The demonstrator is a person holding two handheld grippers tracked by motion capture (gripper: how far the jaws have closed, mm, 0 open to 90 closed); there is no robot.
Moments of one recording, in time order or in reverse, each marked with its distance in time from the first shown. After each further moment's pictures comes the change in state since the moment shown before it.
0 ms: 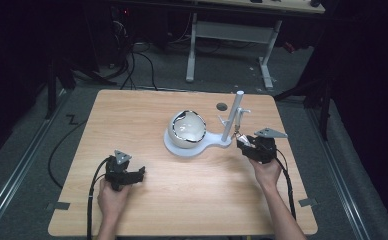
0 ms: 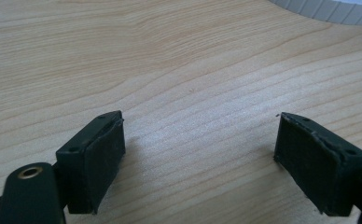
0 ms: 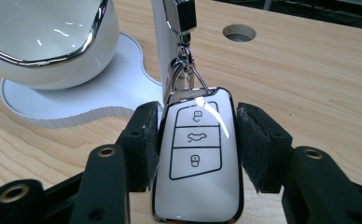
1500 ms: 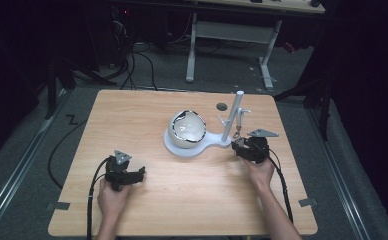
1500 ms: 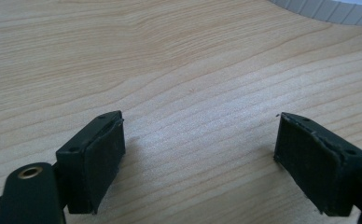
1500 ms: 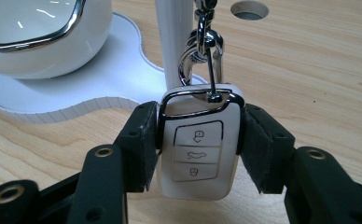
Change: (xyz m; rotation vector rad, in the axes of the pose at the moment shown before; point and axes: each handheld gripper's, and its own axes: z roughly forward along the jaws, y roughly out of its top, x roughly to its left) left arm 0.000 0.000 0.000 0.000 0.000 0.000; right arm 0.005 -0.007 0.025 0.051 0.001 0.017
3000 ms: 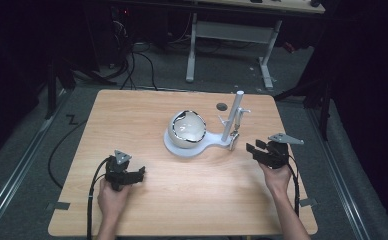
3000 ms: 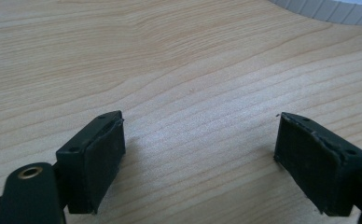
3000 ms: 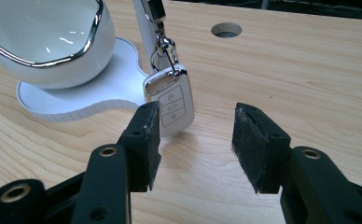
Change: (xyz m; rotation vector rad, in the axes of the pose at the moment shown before) left arm 0.000 0.000 0.000 -0.003 0.001 -0.003; right arm -0.023 -0.011 -0.055 -0.086 0.019 0.047
